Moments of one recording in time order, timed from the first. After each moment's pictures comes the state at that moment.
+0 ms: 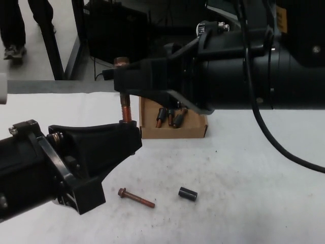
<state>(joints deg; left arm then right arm) -37.2 35.6 -25.6 0.4 17.7 -25.5 50.1 68.9 -61.9 17.5 -14.4 26.3</state>
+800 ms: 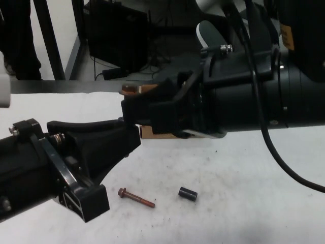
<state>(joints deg) -37.3 35.6 -25.4 0.0 15.8 -18.5 51.5 67.5 -61.9 25.6 -15.3 19.7</state>
